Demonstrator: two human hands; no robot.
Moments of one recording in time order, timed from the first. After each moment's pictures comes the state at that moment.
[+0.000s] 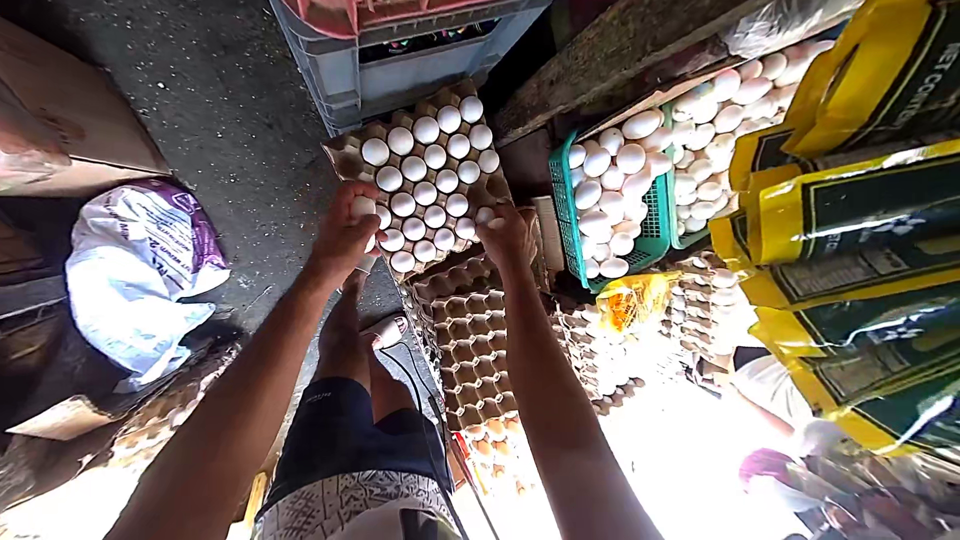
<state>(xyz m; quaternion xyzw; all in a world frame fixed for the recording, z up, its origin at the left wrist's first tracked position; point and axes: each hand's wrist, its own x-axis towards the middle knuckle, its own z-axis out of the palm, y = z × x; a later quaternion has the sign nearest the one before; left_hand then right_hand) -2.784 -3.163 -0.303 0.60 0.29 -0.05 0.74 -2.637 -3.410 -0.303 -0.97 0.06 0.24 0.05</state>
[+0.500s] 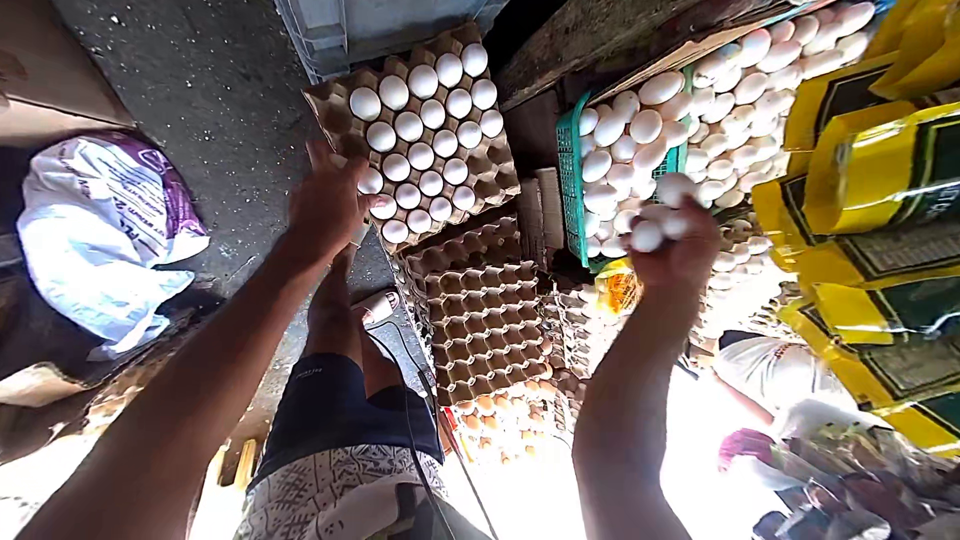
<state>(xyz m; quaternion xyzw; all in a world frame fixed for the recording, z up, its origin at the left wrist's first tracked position) -2.773 -3.165 -0.297 0.90 0.24 -0.23 0.28 -2.608 -3.556 -0.158 -0.75 0.17 0.18 0.61</state>
